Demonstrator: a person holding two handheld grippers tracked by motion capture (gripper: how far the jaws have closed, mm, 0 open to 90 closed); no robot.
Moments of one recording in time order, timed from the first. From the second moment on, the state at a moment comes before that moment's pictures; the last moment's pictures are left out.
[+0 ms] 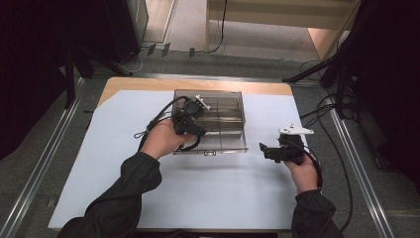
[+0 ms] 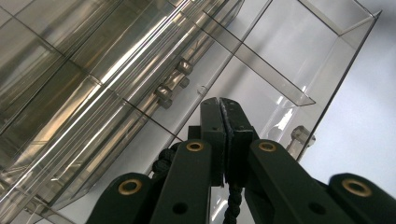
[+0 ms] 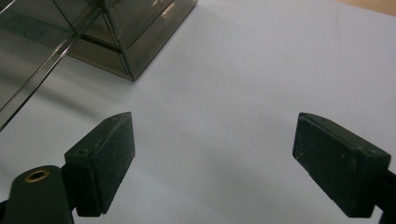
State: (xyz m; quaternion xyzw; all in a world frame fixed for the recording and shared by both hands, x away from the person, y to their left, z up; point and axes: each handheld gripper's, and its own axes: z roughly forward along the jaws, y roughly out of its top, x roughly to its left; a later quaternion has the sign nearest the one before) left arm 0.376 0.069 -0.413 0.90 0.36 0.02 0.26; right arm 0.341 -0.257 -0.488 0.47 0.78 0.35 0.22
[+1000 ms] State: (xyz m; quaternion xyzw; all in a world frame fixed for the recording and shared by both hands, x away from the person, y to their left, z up) left arm 0.372 0.085 -0.417 0.90 0.37 0.03 0.24; right arm 0.342 -0.256 -0.489 0.46 0.79 0.35 0.21
